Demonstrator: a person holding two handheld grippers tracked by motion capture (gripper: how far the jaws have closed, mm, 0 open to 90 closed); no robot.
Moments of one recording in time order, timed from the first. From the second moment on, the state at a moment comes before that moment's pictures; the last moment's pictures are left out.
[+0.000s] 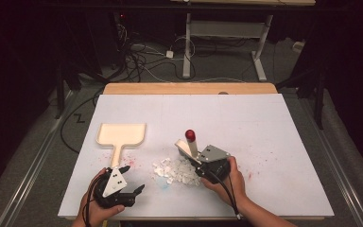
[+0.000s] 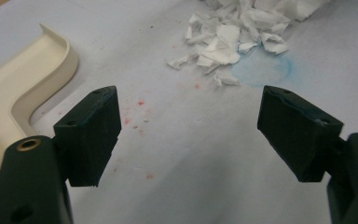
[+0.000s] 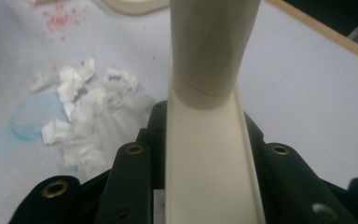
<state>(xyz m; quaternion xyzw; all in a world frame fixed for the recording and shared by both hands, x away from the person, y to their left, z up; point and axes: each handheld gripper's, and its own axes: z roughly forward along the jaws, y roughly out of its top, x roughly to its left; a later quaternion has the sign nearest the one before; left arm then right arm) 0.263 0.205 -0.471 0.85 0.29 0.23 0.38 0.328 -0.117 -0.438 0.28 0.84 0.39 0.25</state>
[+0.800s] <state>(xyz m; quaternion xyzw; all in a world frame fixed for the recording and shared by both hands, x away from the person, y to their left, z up) 0.263 0.203 -0.470 0.84 0.30 0.25 0.37 0.303 -0.252 -0.396 0.27 0.84 0.40 0.23</state>
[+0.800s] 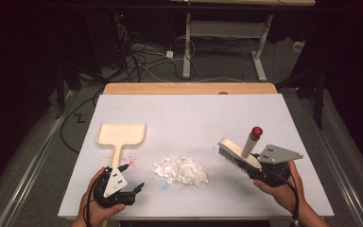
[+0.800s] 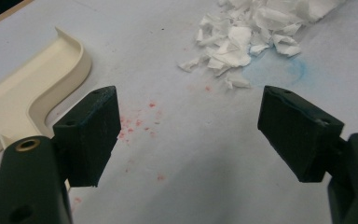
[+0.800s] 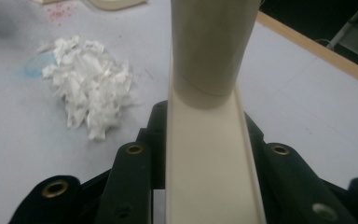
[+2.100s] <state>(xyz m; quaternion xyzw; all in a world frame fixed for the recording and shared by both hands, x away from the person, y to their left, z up) 0.263 0.208 -0.468 0.84 0.30 0.25 0.37 0.311 -0.174 -0.406 0.19 0.87 0.42 0.15</state>
